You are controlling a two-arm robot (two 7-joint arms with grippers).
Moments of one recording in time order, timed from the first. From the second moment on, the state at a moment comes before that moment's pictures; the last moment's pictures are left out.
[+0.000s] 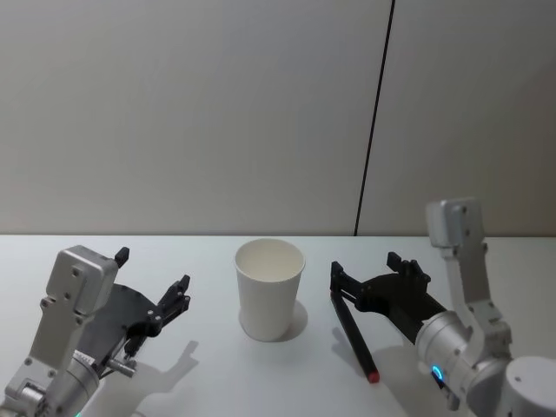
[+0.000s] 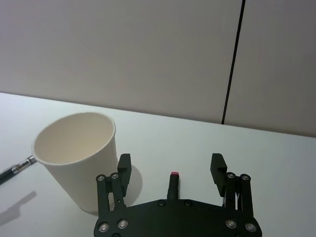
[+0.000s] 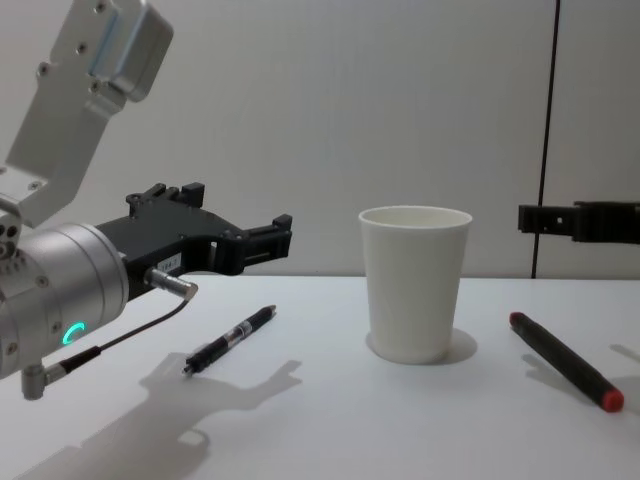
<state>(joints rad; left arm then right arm) -0.24 0.38 0.45 -1.63 -0.20 0.01 -0.01 0.15 0.26 -0.23 -1.77 0.32 0.44 -0.01</state>
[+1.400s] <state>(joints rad) -0.24 0.38 0.45 -1.63 -0.20 0.01 -0.01 0.31 0.22 -0.29 -1.64 0.24 0.72 -0.07</state>
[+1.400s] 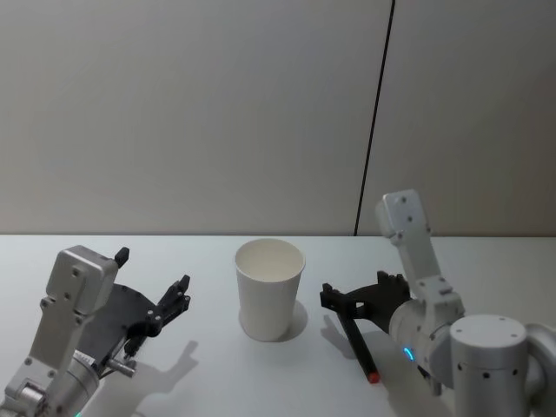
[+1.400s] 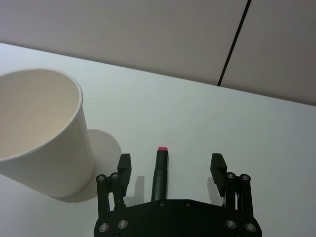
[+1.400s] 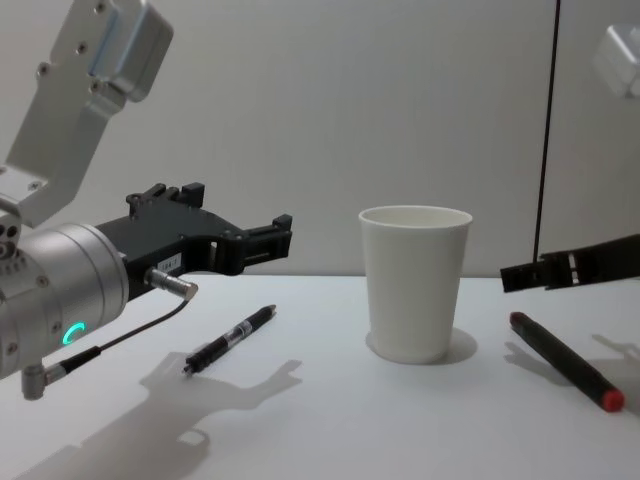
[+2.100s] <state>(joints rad) -0.24 0.38 0.45 -1.63 -0.20 0.01 -0.01 0.34 0.18 -0.32 -1.53 0.20 0.70 -0.07</state>
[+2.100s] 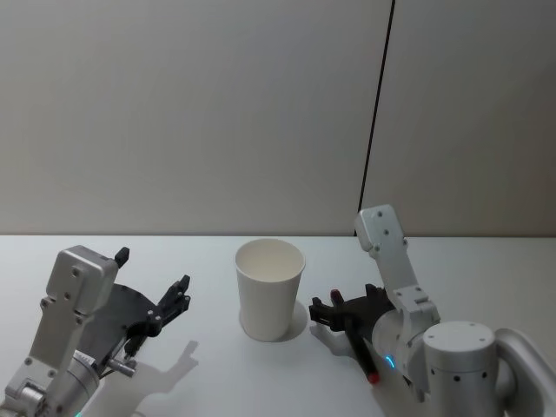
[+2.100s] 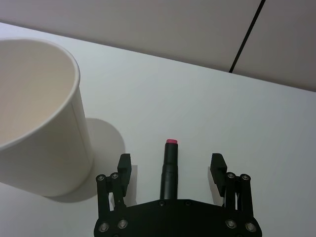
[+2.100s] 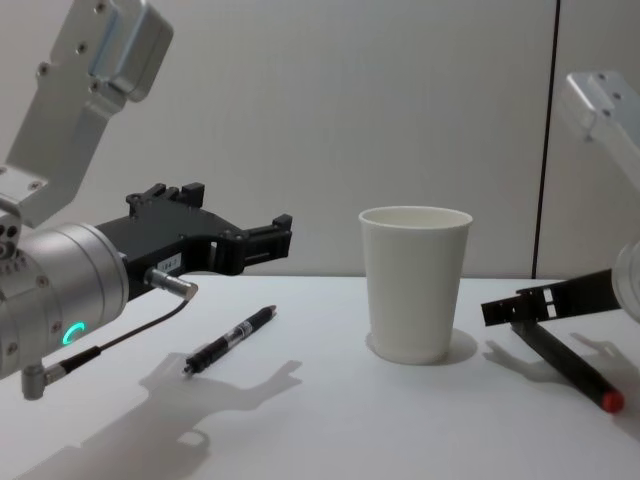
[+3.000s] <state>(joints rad) -0.24 0.38 0.45 -1.63 -0.20 0.01 -0.01 0.34 0.15 -0.30 -1.49 0.19 0.68 -0.07</state>
